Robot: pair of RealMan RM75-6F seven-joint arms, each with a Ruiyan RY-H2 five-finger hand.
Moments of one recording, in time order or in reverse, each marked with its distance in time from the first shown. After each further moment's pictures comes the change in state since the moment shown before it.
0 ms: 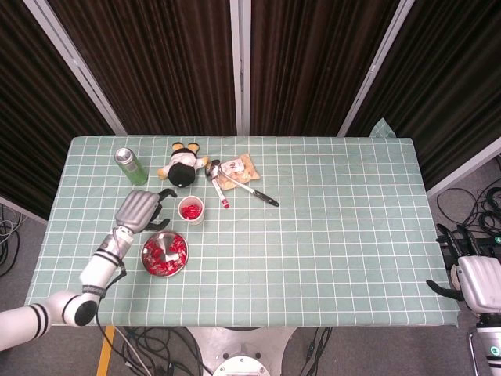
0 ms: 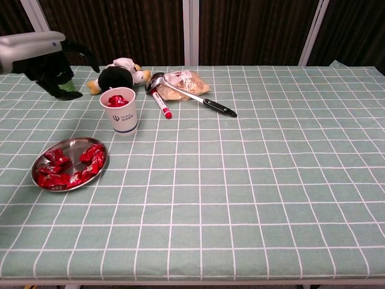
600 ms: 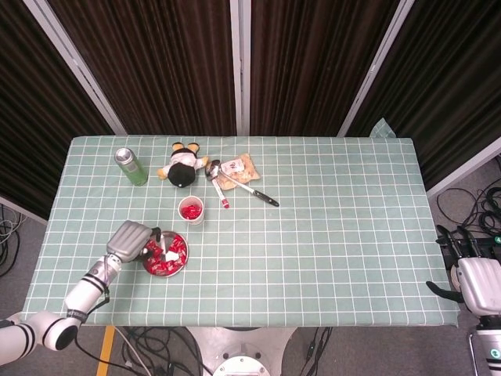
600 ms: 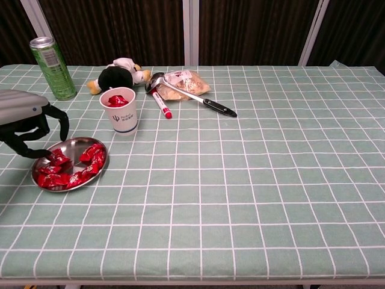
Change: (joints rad) left arm 0.080 -0.046 0.166 0.135 0.194 -0.019 -0.012; right arm -0.010 0.006 -0.005 -0.017 -0.003 0.016 -0.012
